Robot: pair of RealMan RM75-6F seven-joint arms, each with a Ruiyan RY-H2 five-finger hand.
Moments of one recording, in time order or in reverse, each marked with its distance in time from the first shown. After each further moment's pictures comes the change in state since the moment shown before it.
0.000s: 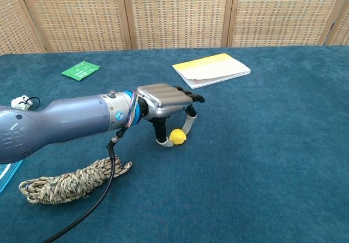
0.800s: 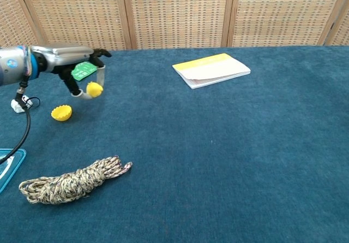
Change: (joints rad) left arm 0.209 0.347 0.019 -0.057 -0.005 0.071 -0.294; right arm -0.008 -0.006 -0.003 -0.025 -0.036 0.004 -0.044
